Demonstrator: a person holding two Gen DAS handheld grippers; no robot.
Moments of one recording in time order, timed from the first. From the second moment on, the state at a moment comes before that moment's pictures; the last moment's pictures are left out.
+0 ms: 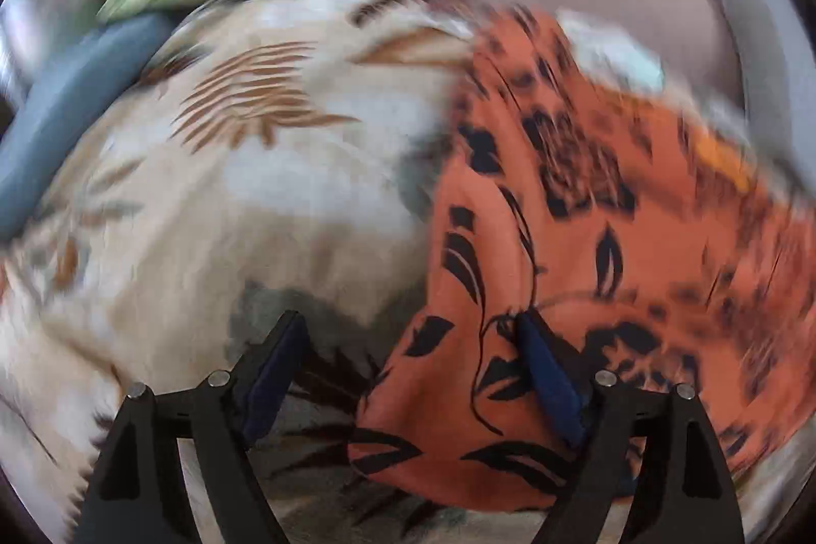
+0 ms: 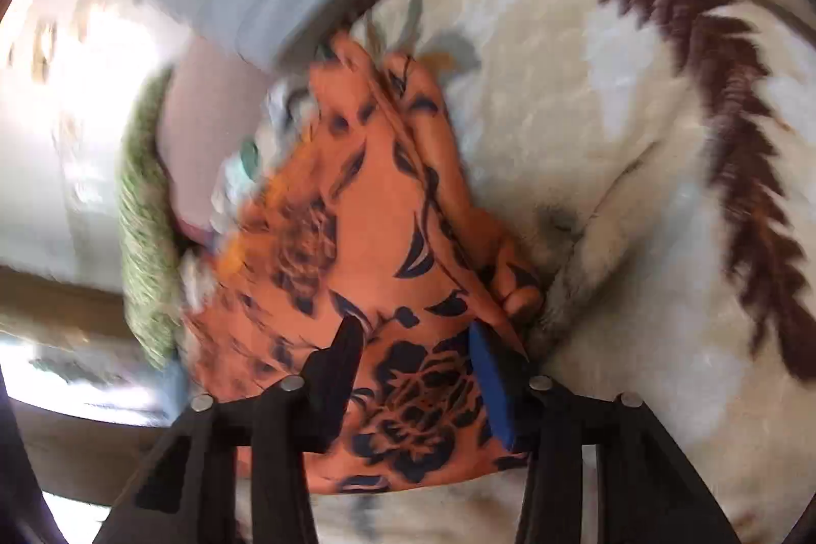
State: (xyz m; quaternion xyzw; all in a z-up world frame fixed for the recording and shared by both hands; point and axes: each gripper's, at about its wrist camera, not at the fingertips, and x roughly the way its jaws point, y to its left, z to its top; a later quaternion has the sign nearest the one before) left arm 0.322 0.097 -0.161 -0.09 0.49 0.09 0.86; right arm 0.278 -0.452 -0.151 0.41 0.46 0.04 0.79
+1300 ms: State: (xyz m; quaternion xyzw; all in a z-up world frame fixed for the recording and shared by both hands) left arm 0.291 0.130 -0.164 -0.31 0.49 0.04 0.82; right arm 0.271 -0.430 -0.185 0.47 0.44 -0.03 0.76
